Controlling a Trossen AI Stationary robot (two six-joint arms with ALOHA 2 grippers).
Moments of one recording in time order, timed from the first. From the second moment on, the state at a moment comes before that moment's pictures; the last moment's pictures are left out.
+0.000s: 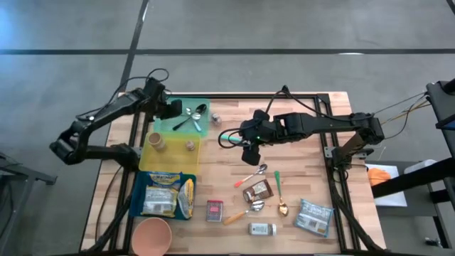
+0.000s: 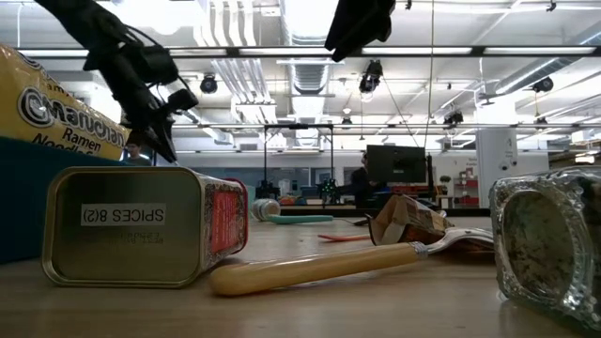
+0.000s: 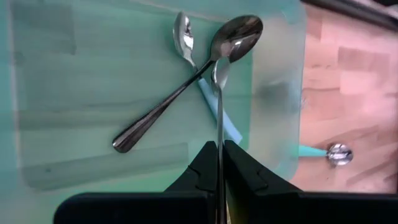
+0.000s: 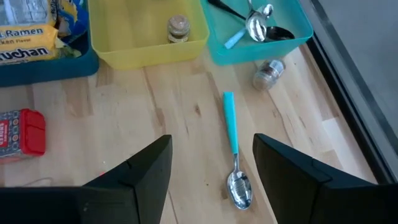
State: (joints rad) left arm 0.95 1.19 0.78 -0.68 0.25 -0.71; right arm 0.04 1.63 1.60 -0.89 0.28 0.23
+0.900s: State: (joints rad) left arm 0.95 1.35 0.95 -1.04 0.13 -0.53; right arm 0.06 1.63 1.60 -0.89 0.28 0.24
